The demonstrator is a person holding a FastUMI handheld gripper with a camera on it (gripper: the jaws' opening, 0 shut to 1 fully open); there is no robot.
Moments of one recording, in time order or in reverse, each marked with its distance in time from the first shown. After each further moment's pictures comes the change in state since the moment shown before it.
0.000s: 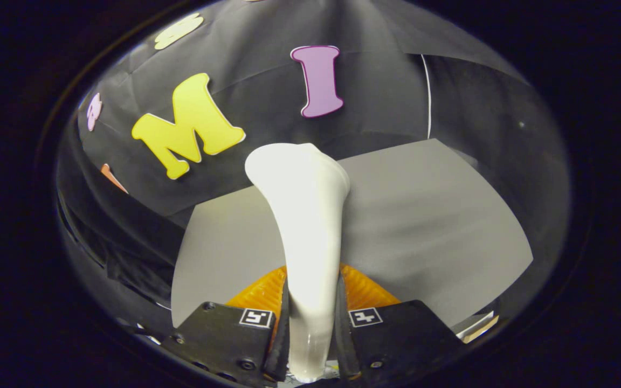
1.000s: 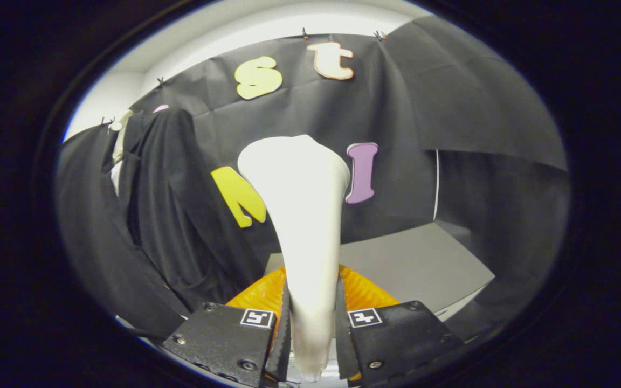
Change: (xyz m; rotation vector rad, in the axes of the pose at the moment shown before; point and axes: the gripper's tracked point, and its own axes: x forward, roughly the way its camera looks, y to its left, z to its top) arm -0.202 0.138 0.009 -0.169 -0.479 0.076
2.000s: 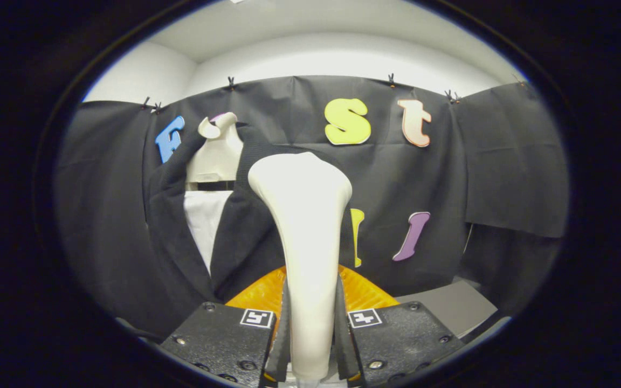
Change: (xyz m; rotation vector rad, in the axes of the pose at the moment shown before) arm -0.005 0.257 0.079 -0.196 -0.178 0.037
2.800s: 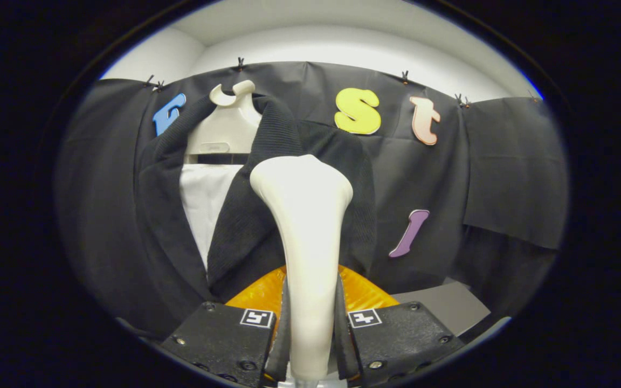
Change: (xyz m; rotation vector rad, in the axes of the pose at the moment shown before) arm 0.021 0.013 -0.034 -0.055 0.069 -0.058
